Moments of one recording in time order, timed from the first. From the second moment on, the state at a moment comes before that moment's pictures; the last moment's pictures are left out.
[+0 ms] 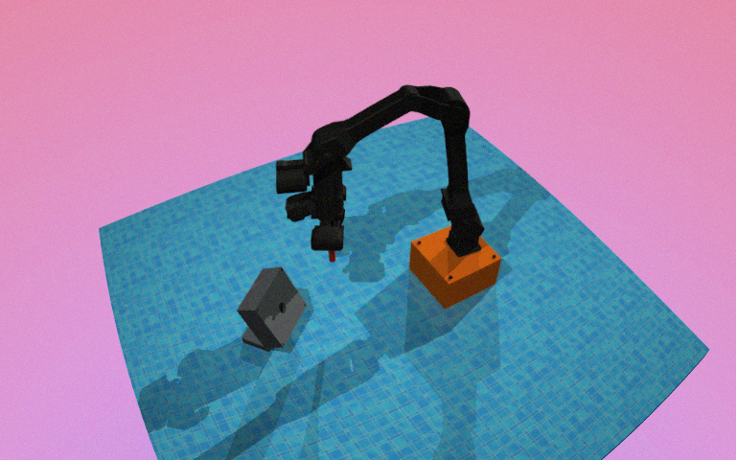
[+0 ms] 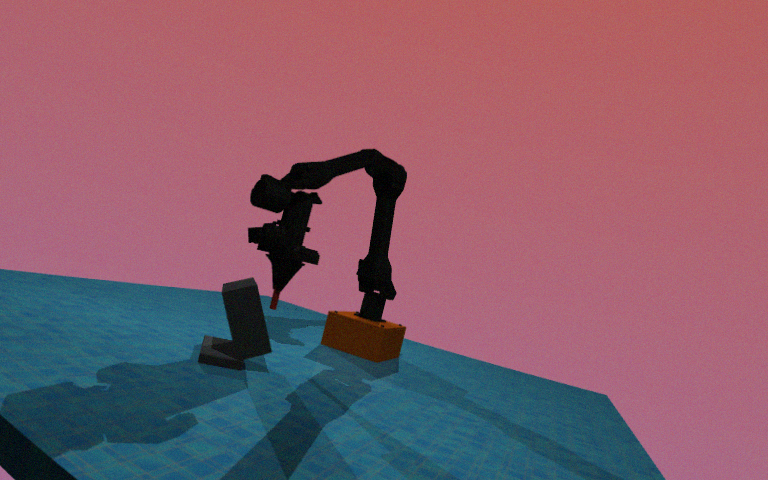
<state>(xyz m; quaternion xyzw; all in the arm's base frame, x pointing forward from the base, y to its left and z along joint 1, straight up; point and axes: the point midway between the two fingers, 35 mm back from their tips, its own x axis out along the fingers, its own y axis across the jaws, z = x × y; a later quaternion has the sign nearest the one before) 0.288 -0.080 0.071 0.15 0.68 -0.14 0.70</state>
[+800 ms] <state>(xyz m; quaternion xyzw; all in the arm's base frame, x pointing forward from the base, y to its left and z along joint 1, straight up) 0.295 -0.068 0.072 0.05 0.69 -0.12 0.71</state>
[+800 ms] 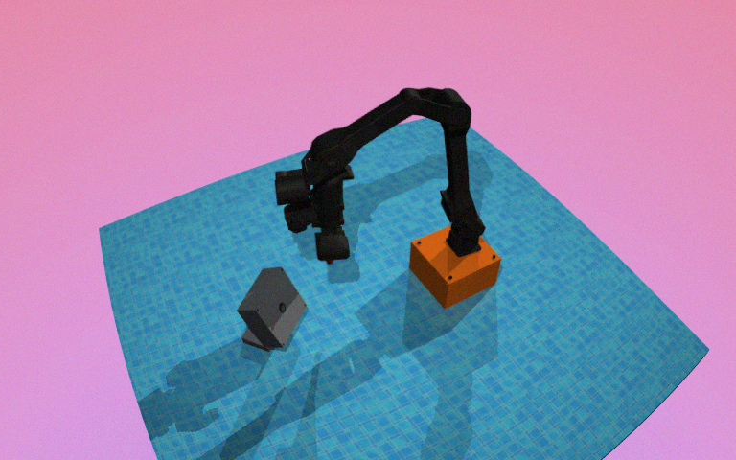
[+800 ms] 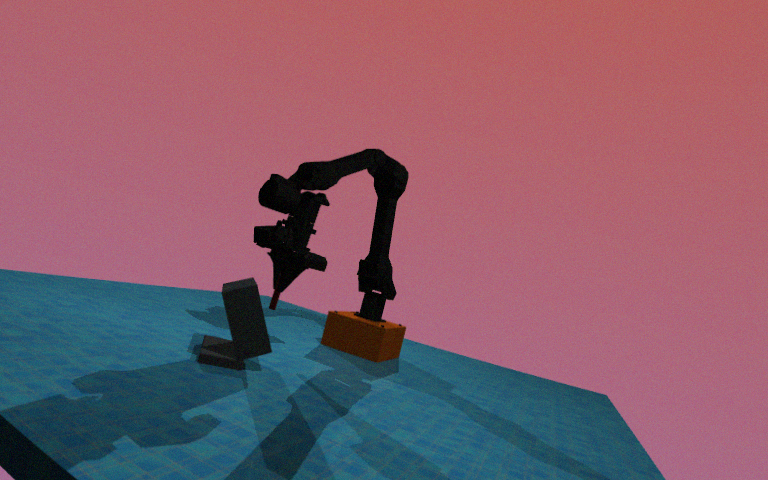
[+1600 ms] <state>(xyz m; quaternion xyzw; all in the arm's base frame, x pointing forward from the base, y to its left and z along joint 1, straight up) 0.306 -0.051 0.066 -0.07 0.69 -0.09 0.72</state>
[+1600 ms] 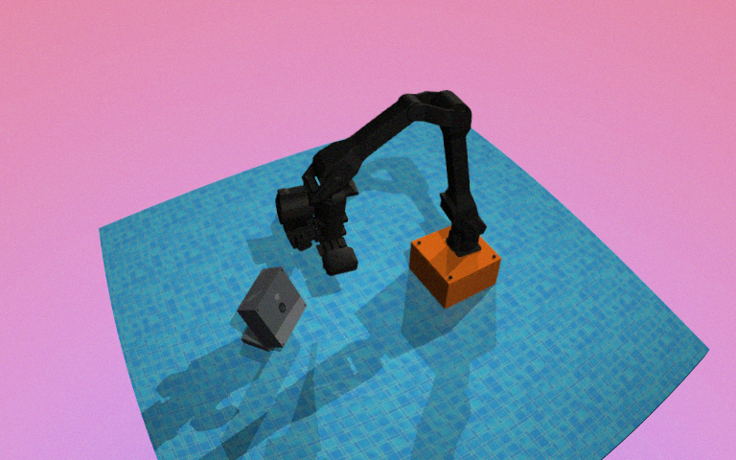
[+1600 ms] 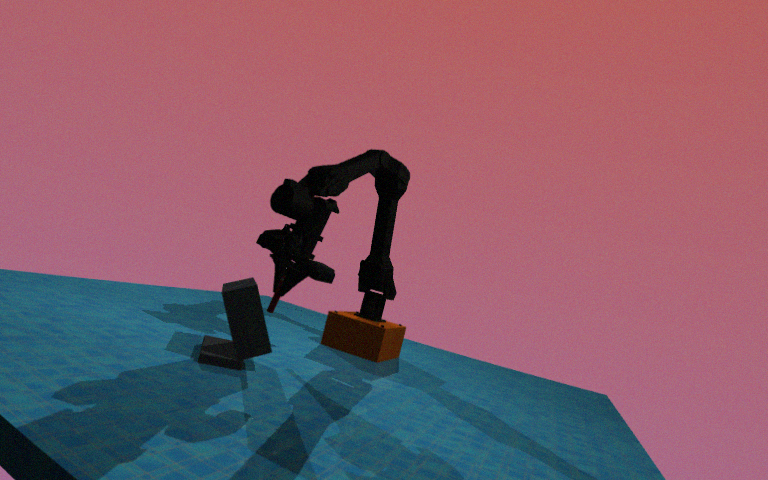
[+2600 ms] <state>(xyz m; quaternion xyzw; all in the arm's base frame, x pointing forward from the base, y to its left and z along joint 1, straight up) 0.318 -0.028 0.061 -0.21 0.67 -0.06 0.71</state>
